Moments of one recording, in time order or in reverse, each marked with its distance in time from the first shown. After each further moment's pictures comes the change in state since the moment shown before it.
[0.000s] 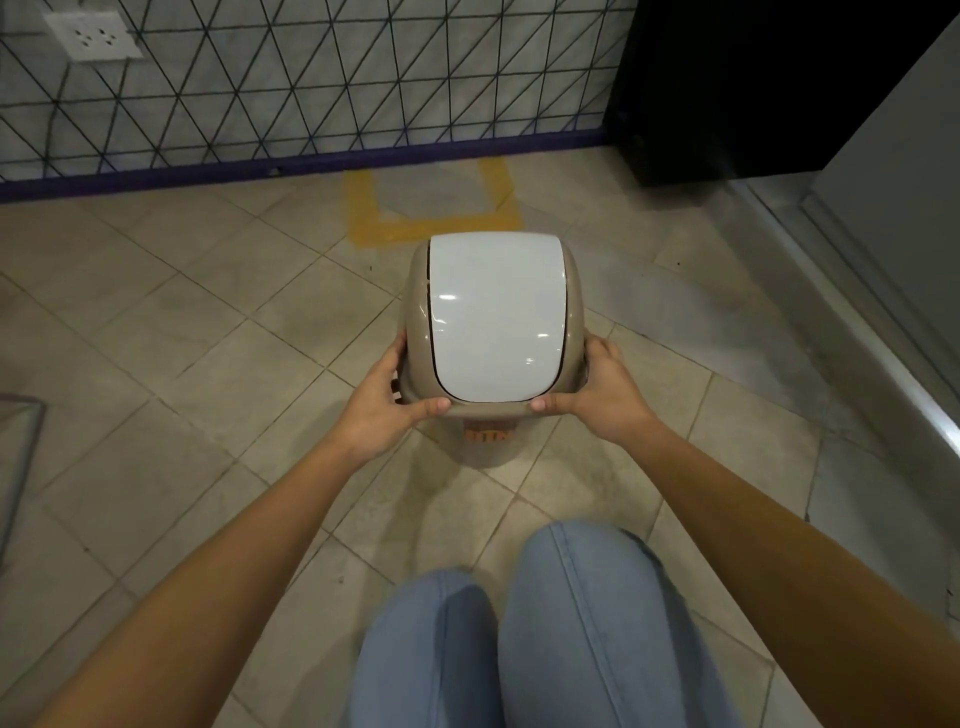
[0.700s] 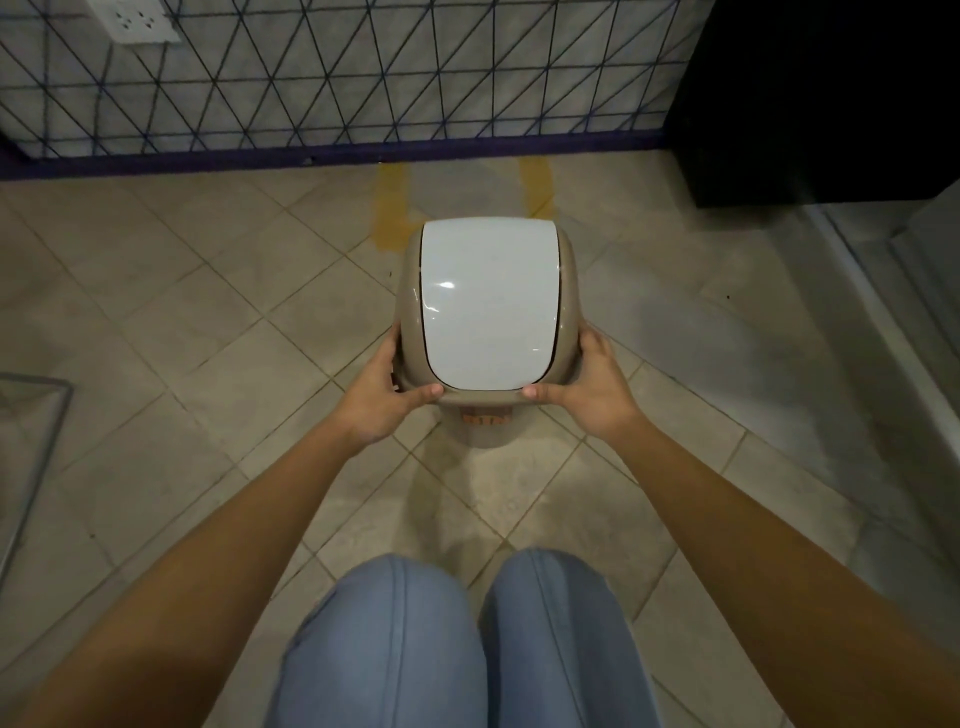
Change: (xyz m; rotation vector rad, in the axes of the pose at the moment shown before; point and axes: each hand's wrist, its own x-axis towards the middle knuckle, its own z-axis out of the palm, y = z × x) left_hand 0.079 0.022 0.005 -0.014 0.099 -0.082; right_hand 0.100 -0.007 -0.020 0.120 -0.100 -0.063
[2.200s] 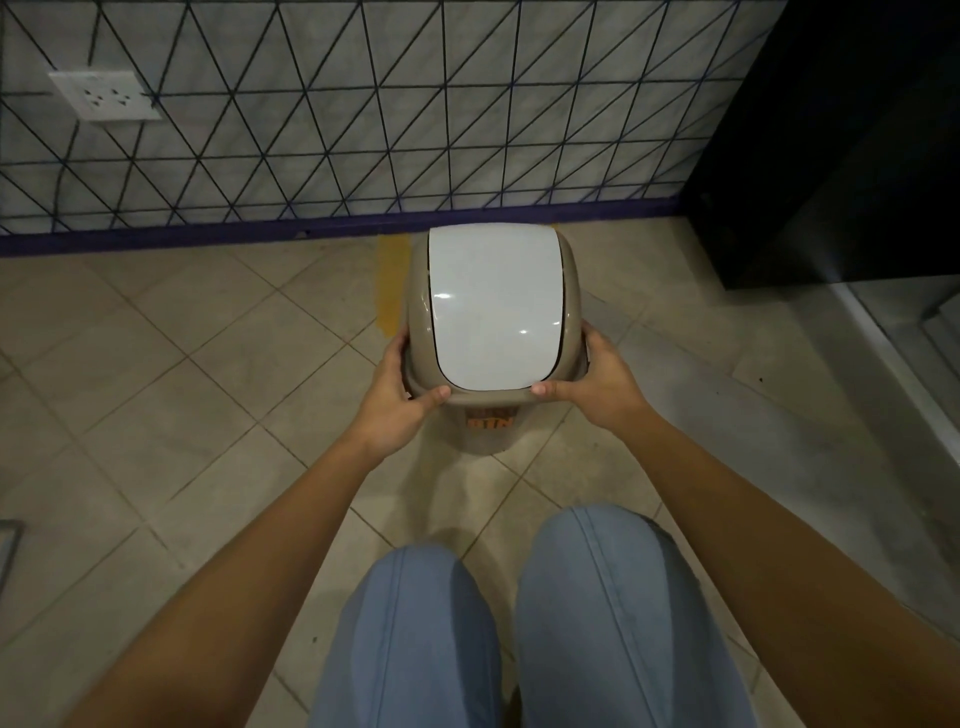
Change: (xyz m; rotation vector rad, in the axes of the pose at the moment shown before) left_hand 0.163 0.015 -0.075 -0.079 0.047 0.028; right_hand 0.177 -0.051 0.026 0.030 0.011 -0.029
